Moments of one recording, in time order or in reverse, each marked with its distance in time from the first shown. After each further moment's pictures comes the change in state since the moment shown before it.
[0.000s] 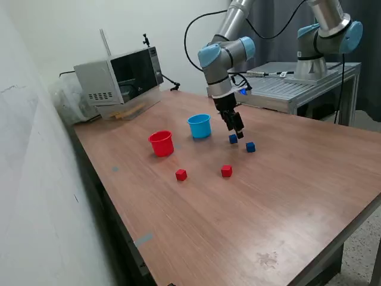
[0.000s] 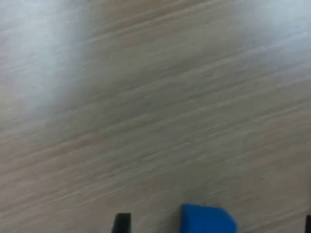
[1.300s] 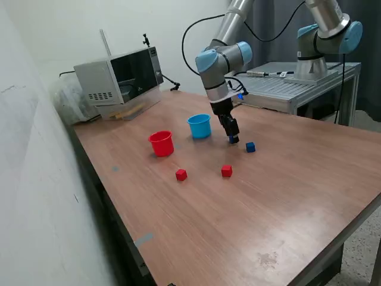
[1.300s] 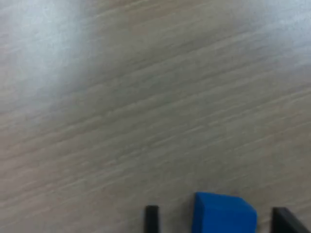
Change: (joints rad) arm -0.006 0.037 -0.024 -0.010 -0.015 0.004
